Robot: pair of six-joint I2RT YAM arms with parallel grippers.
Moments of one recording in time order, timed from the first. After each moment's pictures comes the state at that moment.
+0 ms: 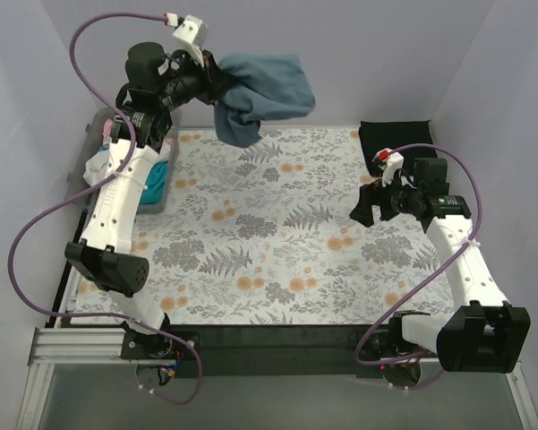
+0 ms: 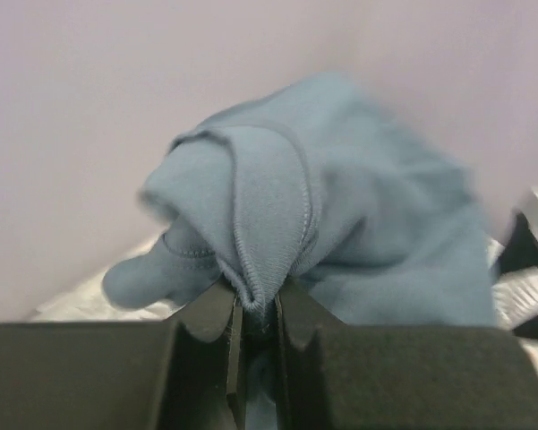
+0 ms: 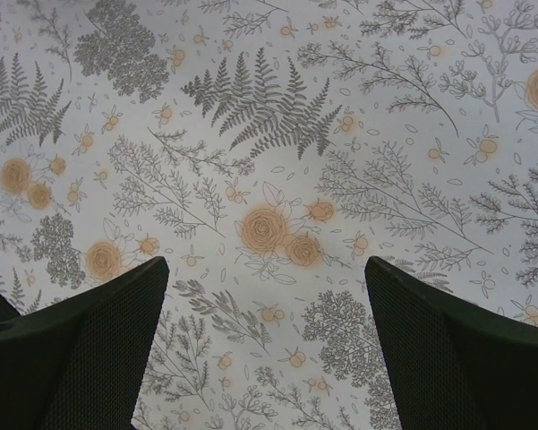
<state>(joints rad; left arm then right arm) -0.24 1.75 2.17 -0.44 0.47 -0.07 0.03 1.17 1.00 -0.63 -0.63 -0.28</state>
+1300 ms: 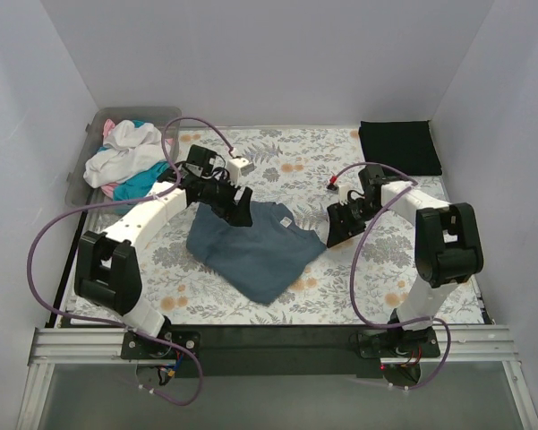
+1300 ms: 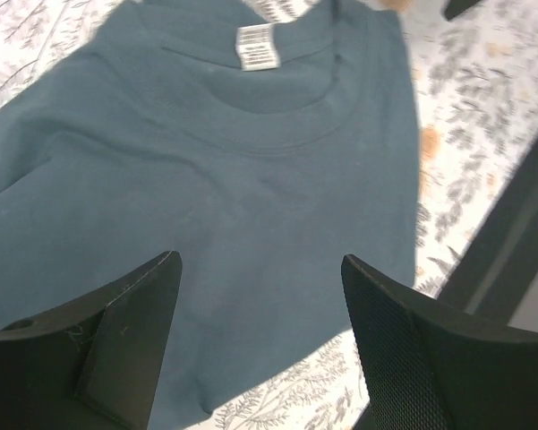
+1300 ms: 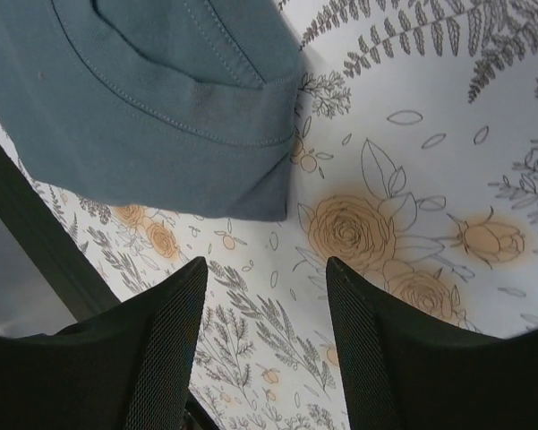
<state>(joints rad) -0.36 1.57 1.25 -0.66 0.63 0.23 0.20 1.73 1.09 -0.77 -0.68 -0.34</state>
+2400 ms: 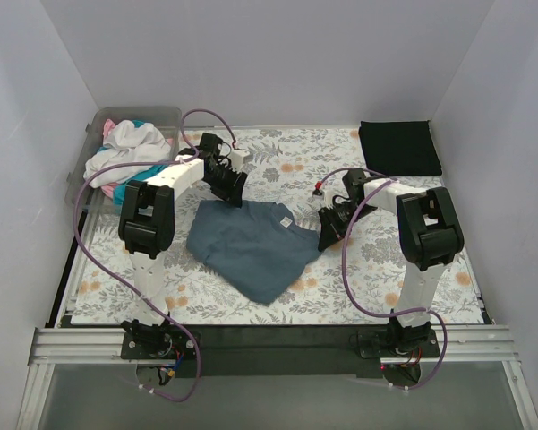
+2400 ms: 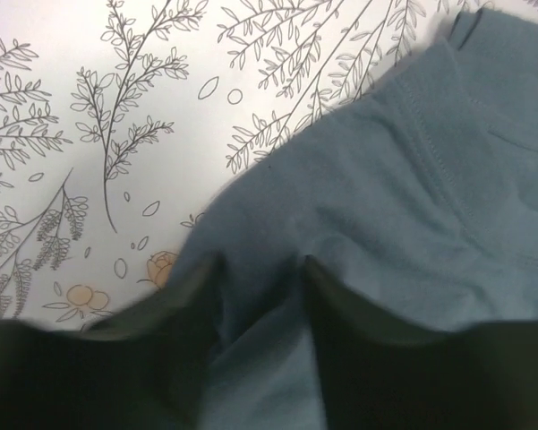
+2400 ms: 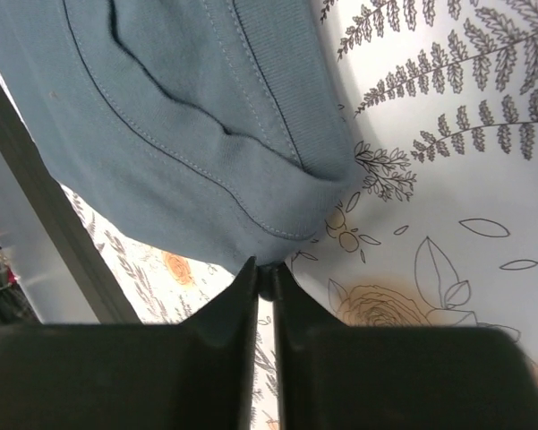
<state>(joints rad) -0.27 2.12 1.62 -0.67 0.46 0.33 0.27 1.92 1.17 -0.76 -0.79 -0.37</state>
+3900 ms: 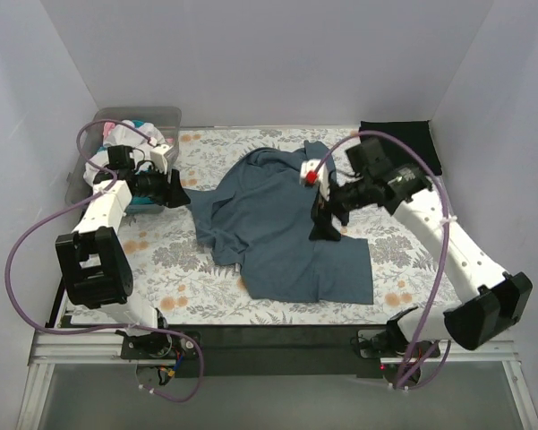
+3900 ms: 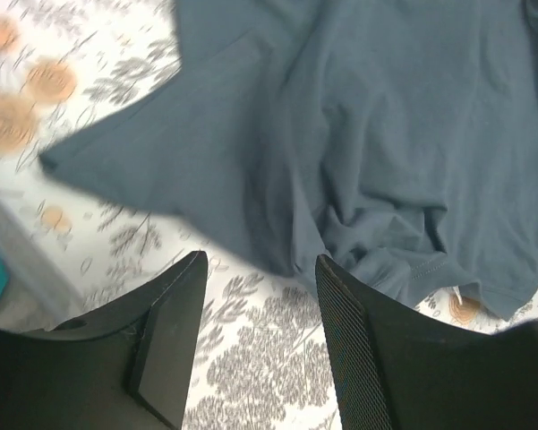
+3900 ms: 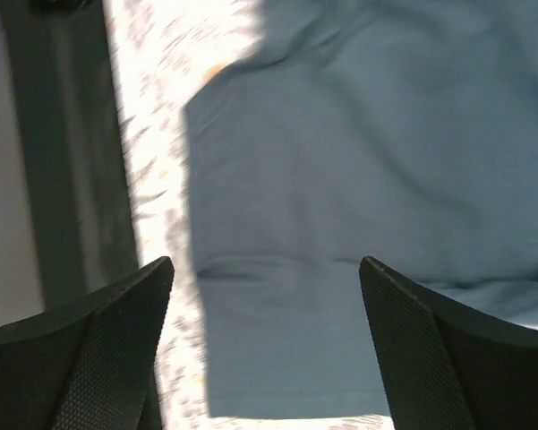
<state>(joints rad) 0.14 1.61 1.20 -0.58 0.77 0.43 0.60 1.29 1.30 -1.02 -0.70 -0.65</state>
